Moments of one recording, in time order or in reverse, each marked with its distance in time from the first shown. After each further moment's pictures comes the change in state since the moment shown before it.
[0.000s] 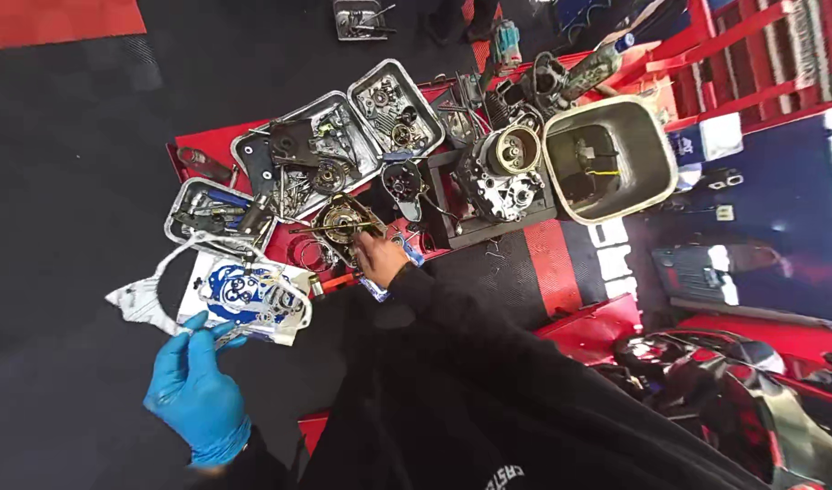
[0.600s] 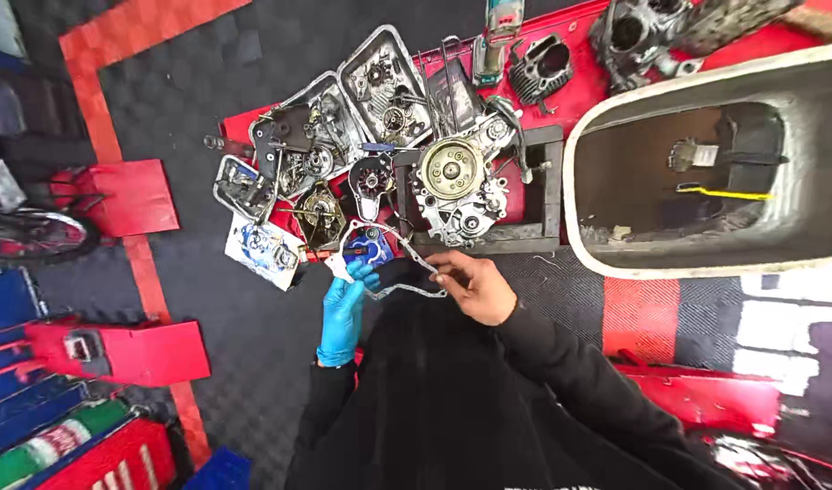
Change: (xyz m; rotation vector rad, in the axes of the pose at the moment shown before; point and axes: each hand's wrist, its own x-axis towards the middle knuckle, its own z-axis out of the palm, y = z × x) left_hand -0.177 0.091 0.377 -0.377 -0.274 -0.466; right_hand -0.130 0.312 -0.251 0.733 -0.101 -0.375
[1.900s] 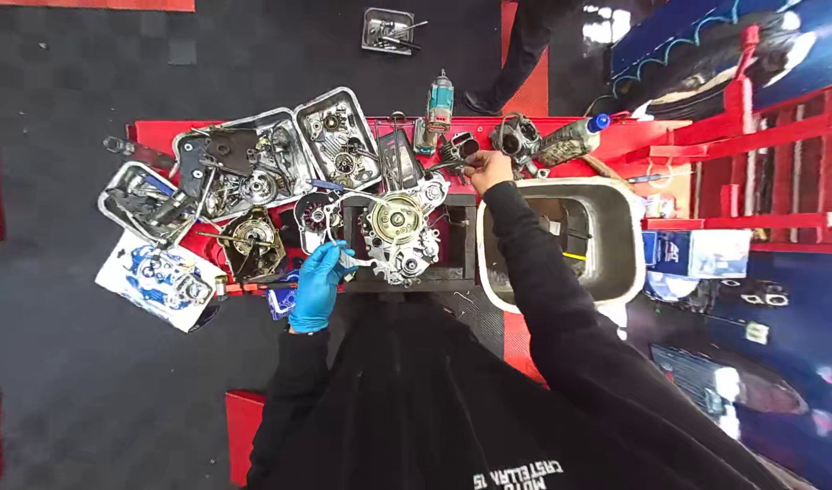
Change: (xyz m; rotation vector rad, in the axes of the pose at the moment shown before) left_hand 0.107 0.008 0.074 -0.205 -0.033 -0.001; right_hand 0.196 0.045 -0.258 -0.844 0.329 0.375
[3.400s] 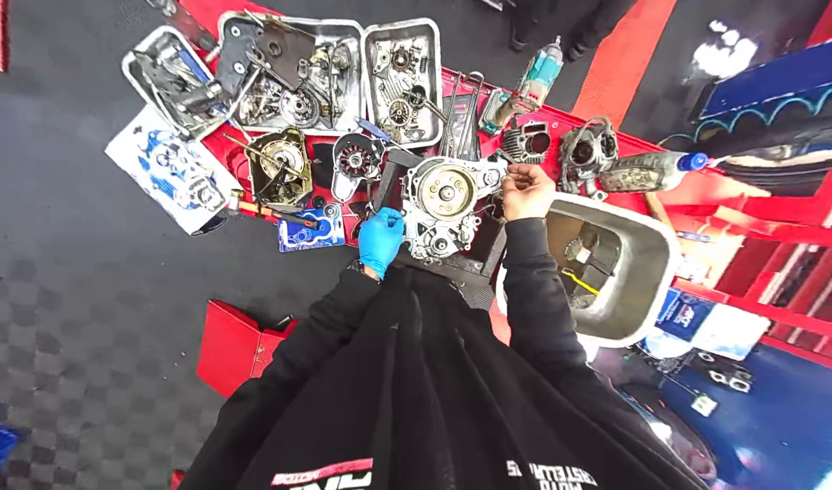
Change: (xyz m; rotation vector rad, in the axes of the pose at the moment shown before) left_hand 0.022 -0.069 0.025 0.925 0.246 -0.227; right_hand -0.064 -0.041 0.053 0.254 0.164 -0.048
